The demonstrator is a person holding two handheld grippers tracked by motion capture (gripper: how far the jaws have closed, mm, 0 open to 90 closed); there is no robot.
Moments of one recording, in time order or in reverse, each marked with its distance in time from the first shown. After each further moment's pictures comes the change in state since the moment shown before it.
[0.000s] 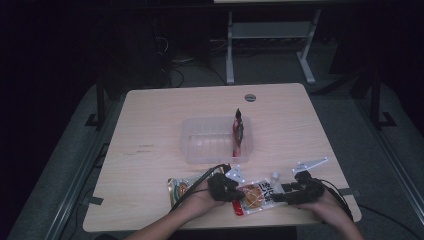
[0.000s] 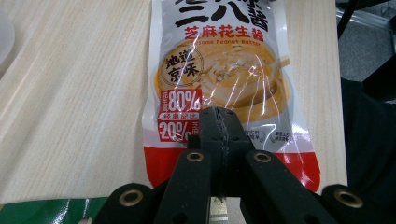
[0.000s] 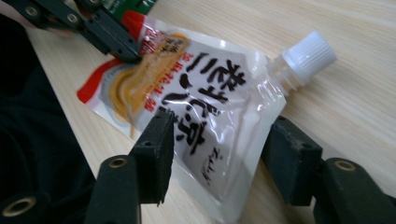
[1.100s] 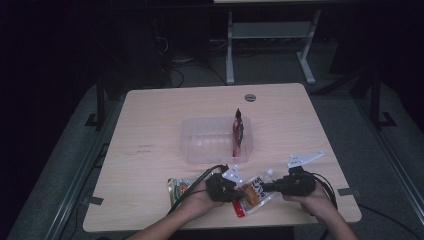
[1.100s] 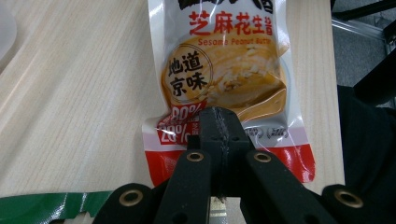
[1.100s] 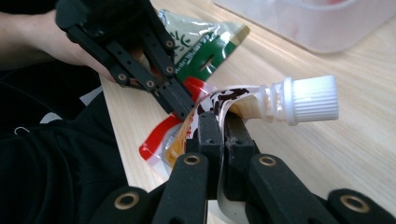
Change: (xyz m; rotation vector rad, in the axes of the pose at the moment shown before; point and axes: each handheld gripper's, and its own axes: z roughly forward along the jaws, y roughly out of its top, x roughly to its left) left arm 0.000 -0.006 -0.001 -0.036 -0.009 -0.010; right arm 0.018 0.026 0.001 -0.137 0.149 -0.132
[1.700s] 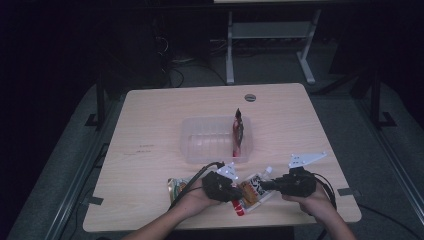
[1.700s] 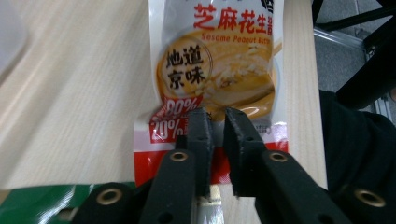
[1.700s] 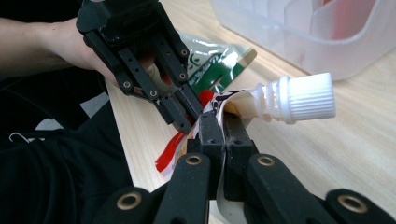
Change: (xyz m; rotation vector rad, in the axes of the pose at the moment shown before) left arm 0.006 -0.002 -0.015 -0.033 -0.043 -0.022; right arm 0.012 0.006 -0.005 -0.057 -0.007 -0.040
